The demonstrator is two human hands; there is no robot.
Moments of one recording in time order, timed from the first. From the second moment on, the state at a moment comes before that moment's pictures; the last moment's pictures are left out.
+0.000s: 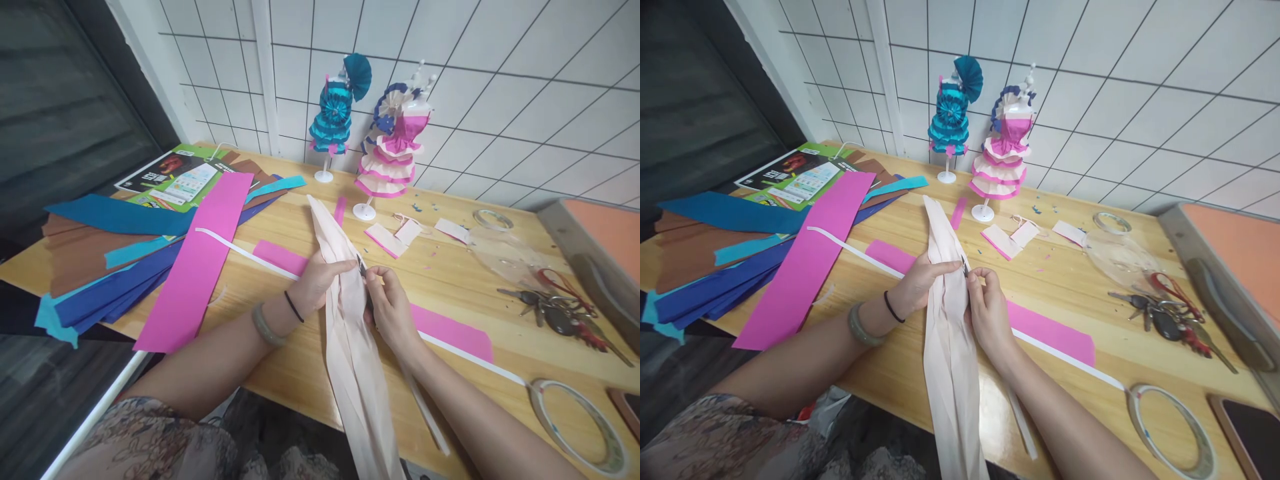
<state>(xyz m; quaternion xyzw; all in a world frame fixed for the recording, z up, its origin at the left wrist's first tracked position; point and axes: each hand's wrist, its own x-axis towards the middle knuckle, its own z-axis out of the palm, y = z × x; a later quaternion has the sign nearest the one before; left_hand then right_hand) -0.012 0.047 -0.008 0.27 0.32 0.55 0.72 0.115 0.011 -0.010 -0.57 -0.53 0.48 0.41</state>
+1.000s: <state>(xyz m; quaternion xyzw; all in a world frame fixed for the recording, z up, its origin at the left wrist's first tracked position) -0.011 0.047 -0.014 0.26 0.31 0.57 0.71 0.110 0.010 -0.010 -0.58 -0.53 0.46 0.41</state>
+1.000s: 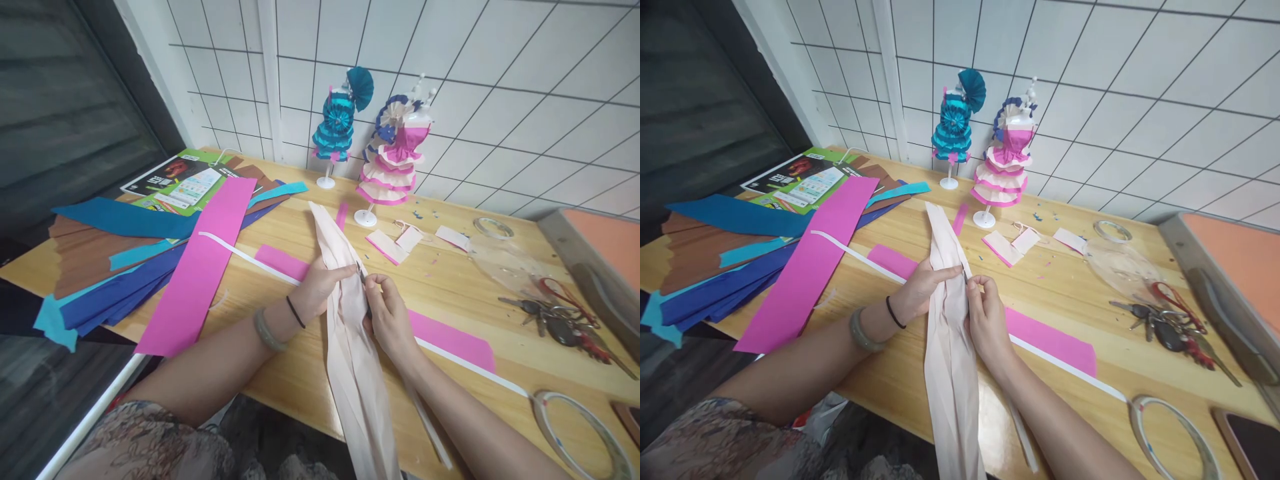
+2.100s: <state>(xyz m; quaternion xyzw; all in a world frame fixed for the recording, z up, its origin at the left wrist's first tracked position) -0.012 0.046 -0.009 0.25 0.33 0.56 0.72 0.109 0.011 -0.005 -0.59 -0.53 0.46 0.40</state>
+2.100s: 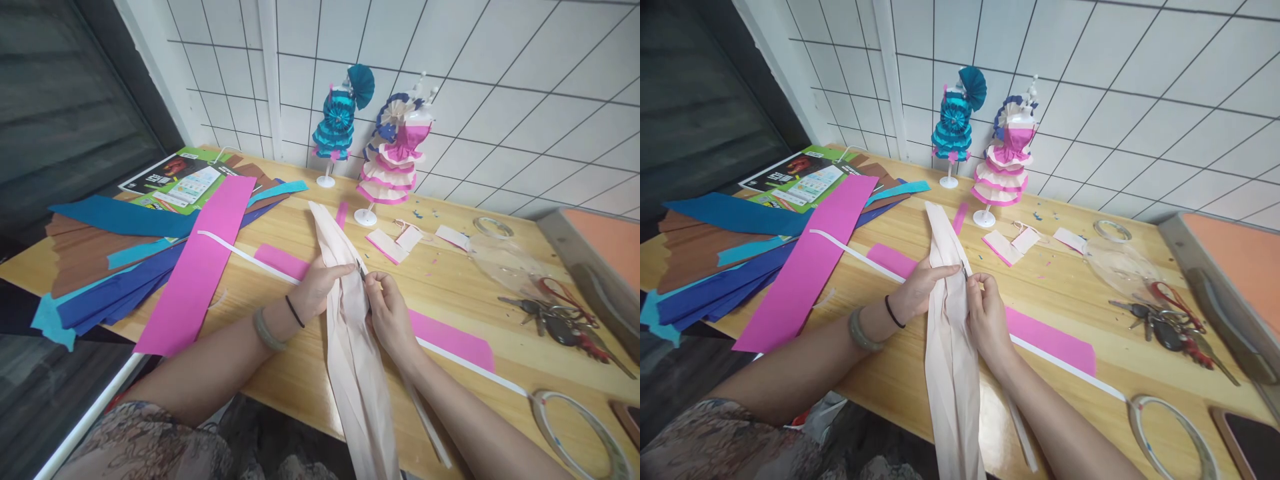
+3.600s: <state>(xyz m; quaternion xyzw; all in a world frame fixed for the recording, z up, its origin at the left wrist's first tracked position) -0.026 0.057 -0.007 0.17 0.34 0.51 0.77 0.115 0.012 -0.006 -0.54 -0.55 0.52 0.38</state>
